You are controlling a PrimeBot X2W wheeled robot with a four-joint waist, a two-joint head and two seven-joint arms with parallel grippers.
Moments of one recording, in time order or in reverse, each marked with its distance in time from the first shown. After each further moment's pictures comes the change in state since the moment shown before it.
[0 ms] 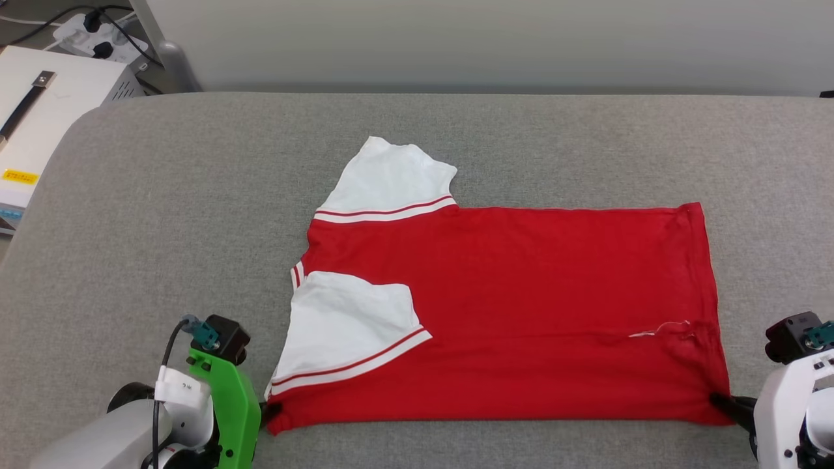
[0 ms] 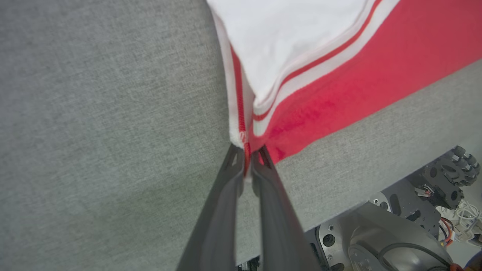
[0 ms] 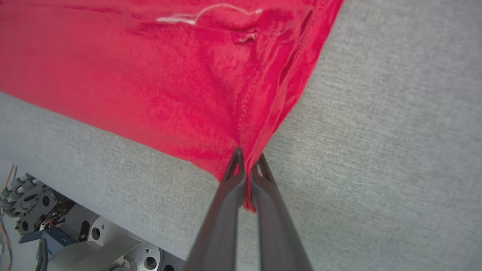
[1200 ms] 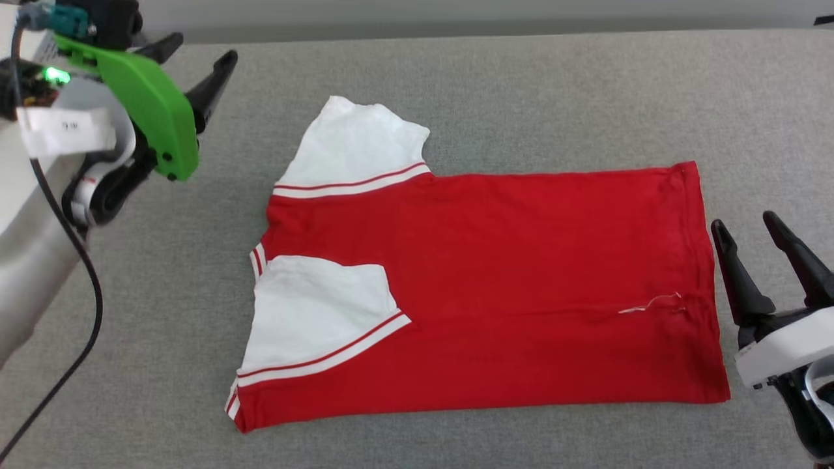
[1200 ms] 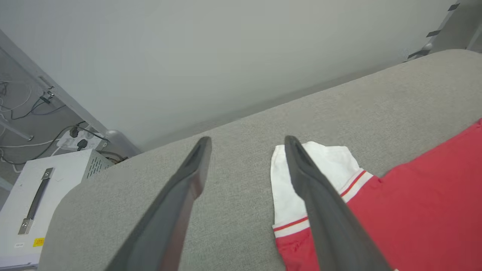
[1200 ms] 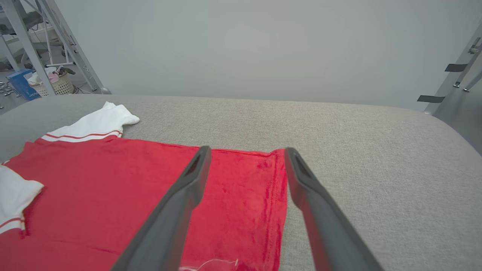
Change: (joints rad) left arm -0.531 -0.051 0.211 0.132 0.179 0.000 -0.170; right arm 0.043 0.366 -0.433 -0.253 -0.448 0.000 -0.495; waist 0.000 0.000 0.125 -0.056
